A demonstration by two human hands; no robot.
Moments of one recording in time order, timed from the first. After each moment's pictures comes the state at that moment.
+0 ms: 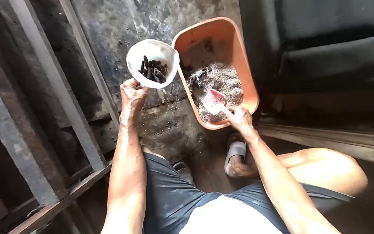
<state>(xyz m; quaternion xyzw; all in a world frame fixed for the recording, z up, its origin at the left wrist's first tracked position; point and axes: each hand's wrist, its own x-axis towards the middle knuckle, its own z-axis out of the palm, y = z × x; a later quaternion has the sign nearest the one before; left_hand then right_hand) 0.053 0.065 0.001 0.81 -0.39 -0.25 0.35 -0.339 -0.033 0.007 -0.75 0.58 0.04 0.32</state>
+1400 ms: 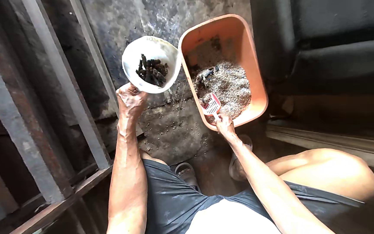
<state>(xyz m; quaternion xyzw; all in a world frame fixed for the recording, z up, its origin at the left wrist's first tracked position) 0.052 0.090 0.018 0.81 -0.41 -0.19 0.38 -0.296 0.005 -0.070 -0.64 0.62 0.03 0.44</state>
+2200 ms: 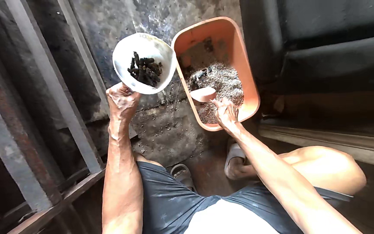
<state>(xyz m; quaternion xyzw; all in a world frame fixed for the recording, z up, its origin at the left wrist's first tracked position) 0.047 0.089 0.030 0.80 -0.43 -0.17 0.37 -0.273 -0.049 -0.023 -0.82 0.53 0.10 0.21</state>
